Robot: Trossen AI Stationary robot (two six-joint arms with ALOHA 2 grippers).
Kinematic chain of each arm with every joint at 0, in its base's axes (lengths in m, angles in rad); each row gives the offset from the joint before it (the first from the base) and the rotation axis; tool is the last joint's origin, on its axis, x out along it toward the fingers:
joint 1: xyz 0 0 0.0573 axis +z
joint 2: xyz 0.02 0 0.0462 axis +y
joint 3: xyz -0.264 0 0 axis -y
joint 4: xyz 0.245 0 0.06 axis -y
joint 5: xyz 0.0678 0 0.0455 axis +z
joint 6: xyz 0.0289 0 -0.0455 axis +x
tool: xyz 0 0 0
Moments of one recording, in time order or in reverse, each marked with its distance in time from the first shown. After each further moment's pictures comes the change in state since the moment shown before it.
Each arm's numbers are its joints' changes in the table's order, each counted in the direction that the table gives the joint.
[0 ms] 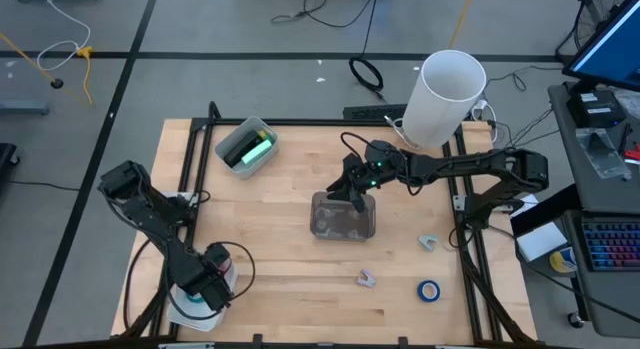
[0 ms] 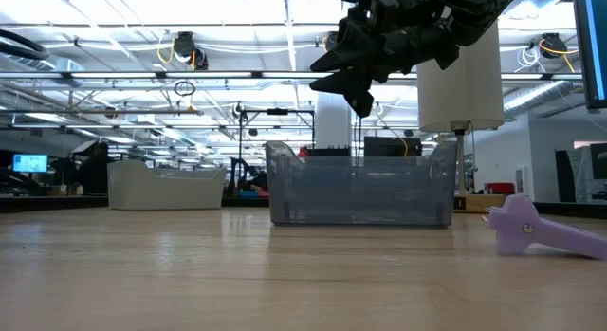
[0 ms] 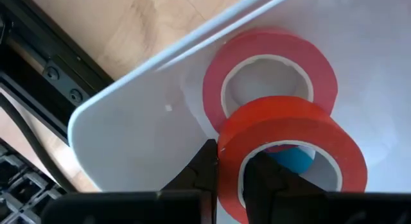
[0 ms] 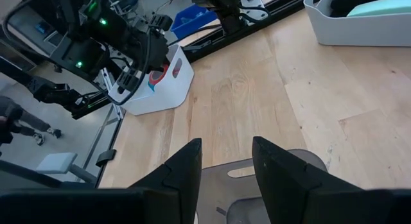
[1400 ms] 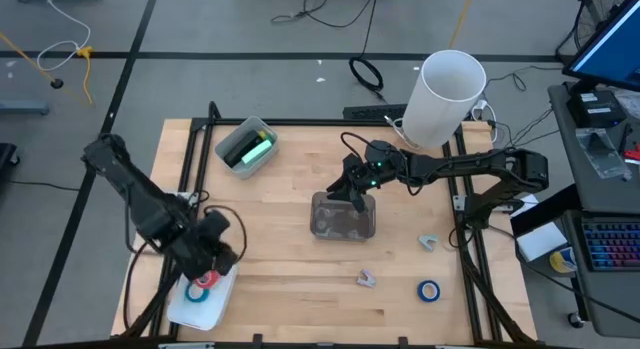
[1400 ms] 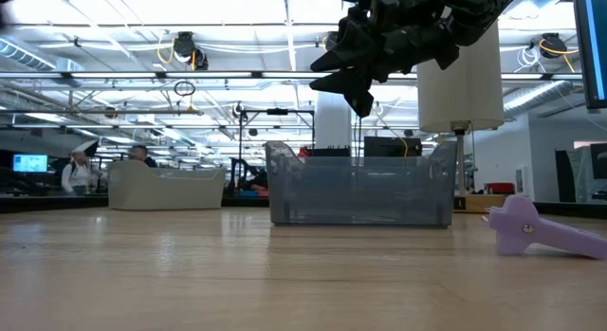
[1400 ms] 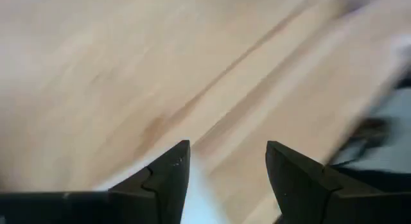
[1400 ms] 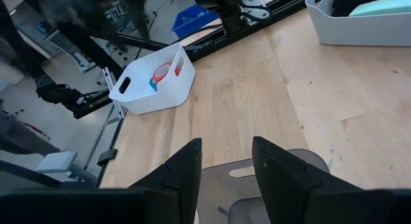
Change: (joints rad) left arm 0.119 -0.434 0.111 0.081 0.536 0.047; right arm 0.000 0.000 0.000 0.000 0.005 0.001
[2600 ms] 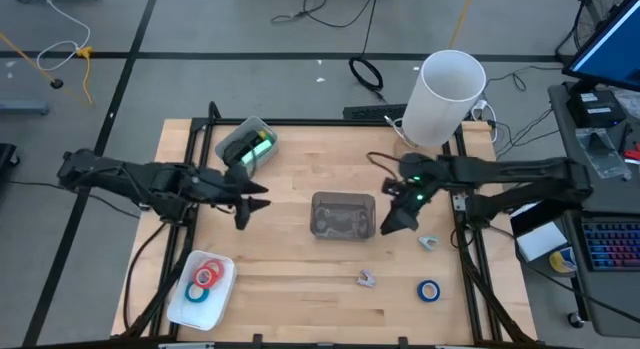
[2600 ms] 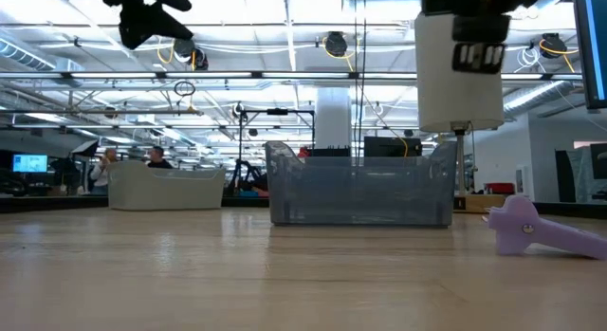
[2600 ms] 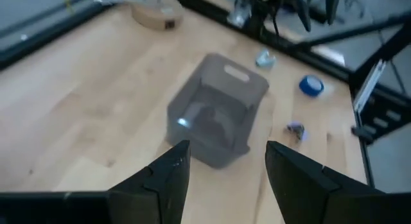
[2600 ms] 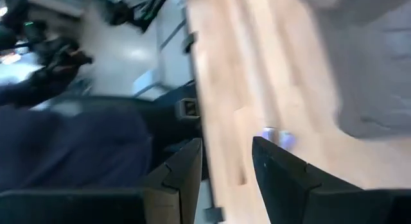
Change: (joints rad) left arm 0.605 -0.269 -0.229 0.639 -0.048 1.136; right arm 0.156 -0.424 0.000 -0.741 0.212 0.334
